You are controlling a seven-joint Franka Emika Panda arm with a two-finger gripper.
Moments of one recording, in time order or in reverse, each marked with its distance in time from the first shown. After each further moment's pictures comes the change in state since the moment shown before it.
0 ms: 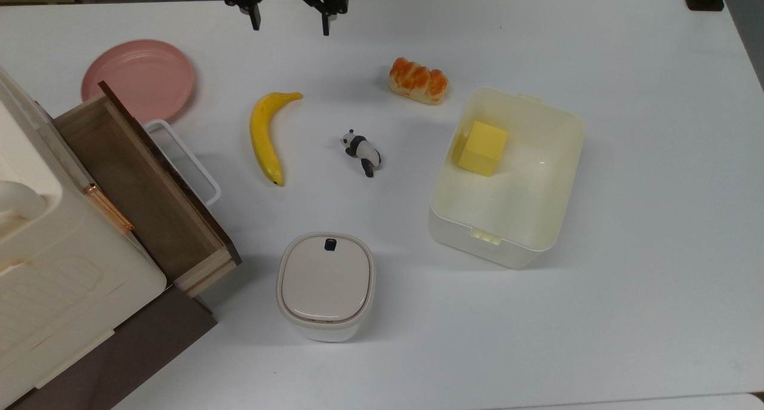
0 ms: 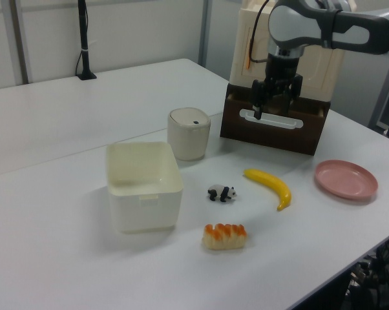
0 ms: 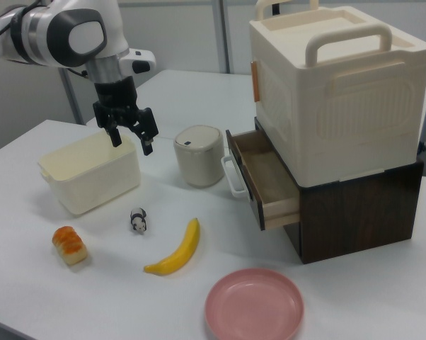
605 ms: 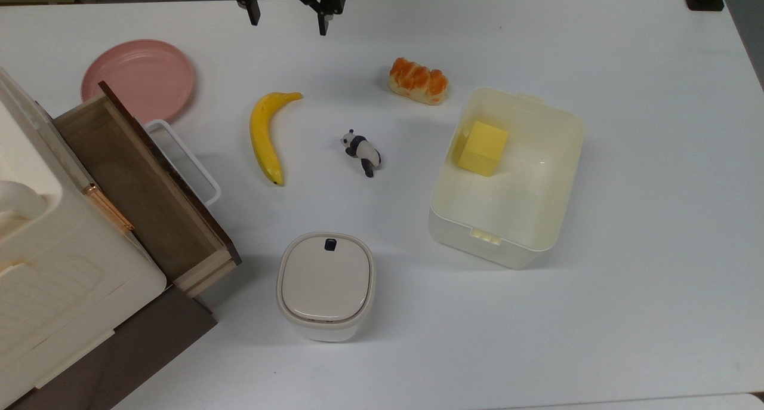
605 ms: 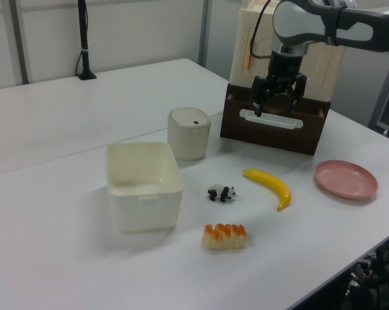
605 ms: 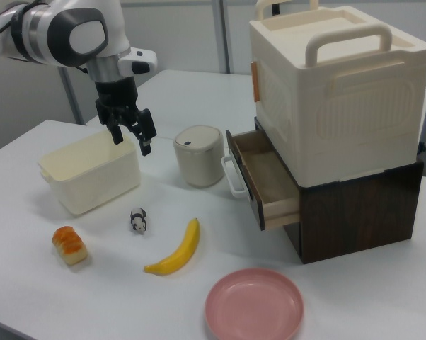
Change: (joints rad) arm 0.002 -0.006 -0.013 0.000 0.022 0.000 0.094
